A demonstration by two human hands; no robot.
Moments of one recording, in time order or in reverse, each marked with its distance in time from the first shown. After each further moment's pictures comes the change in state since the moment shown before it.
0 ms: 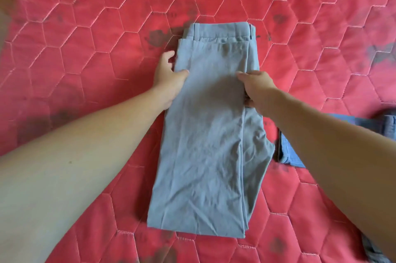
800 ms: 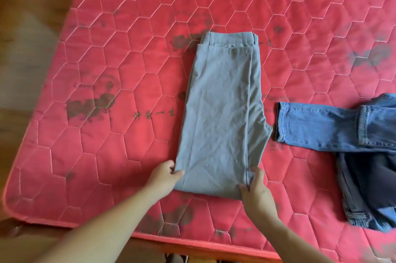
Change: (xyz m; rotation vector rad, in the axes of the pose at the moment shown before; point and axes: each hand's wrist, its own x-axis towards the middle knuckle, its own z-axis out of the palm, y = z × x) left_hand -0.239 -0.162 -0.098 0.465 -0.310 -0.268; right_hand -0.247 0.219 -0.001 -0.562 0.025 -0.091
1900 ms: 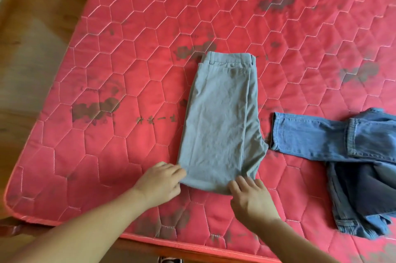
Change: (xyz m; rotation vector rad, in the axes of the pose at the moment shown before) left_hand -0.024 0.014 -0.035 0.771 0.114 0.962; right_hand 0.001 -0.008 -0.026 -0.702 0.078 -0.834
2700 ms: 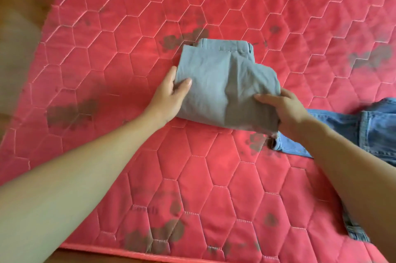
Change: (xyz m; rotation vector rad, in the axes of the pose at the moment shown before) left_hand 0.179 -0.040 -0.096 -1.052 0.442 -0.422; right_hand 0.159 0.124 -0.111 1.494 0.160 0.730
